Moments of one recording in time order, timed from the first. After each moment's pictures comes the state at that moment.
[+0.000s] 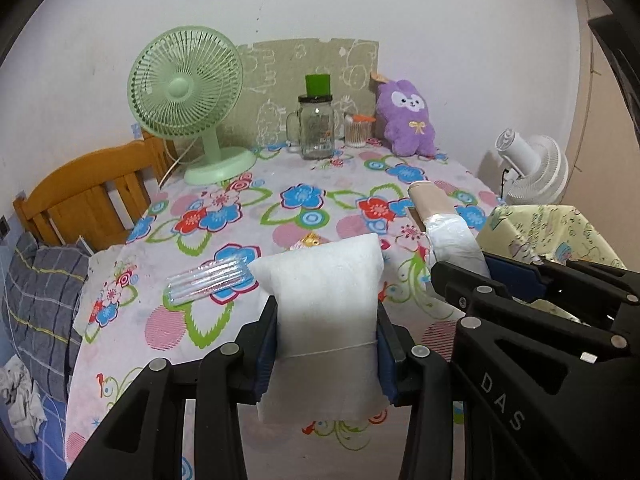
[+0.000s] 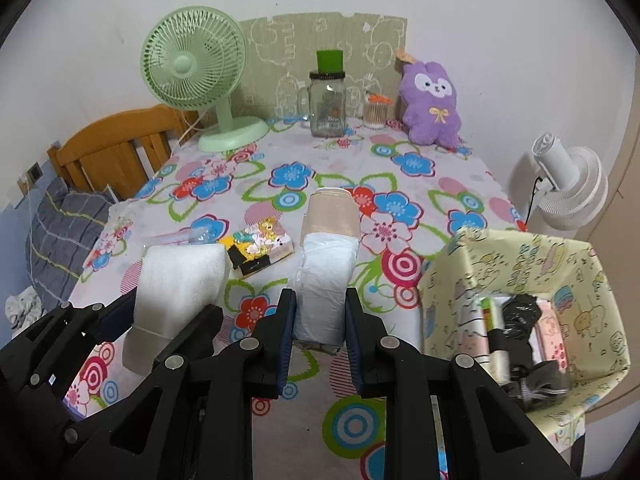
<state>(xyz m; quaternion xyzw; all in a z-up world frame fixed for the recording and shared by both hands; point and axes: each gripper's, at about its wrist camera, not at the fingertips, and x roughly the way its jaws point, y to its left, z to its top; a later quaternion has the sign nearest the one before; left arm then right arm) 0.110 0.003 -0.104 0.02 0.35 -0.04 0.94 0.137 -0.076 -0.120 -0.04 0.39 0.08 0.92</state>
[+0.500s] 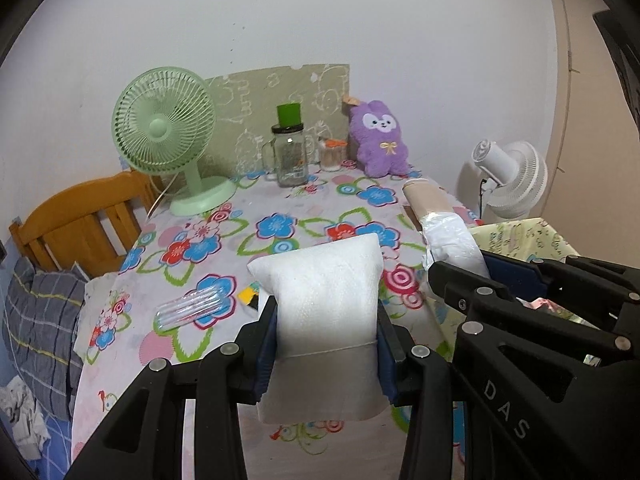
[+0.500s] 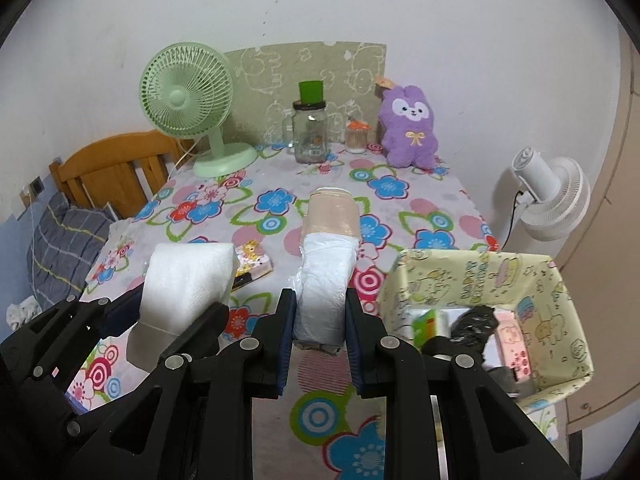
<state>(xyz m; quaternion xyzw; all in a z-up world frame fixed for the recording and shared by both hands) 0.098 -0.032 -0.075 0.04 0.32 -0.06 0.94 0.116 -0.111 -0.087 -0.03 0.36 0.07 0.93</state>
